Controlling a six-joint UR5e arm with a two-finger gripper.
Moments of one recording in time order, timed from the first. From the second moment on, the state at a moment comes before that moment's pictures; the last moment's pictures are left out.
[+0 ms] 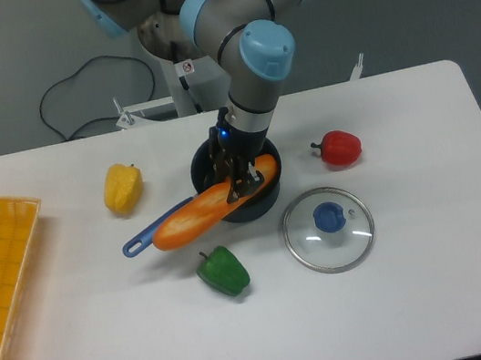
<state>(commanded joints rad) 2.60 -1.67 -2.05 -0.98 1.17 1.73</state>
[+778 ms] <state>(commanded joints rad) 2.62 -1.63 -1.85 -1.32 1.18 1.71</state>
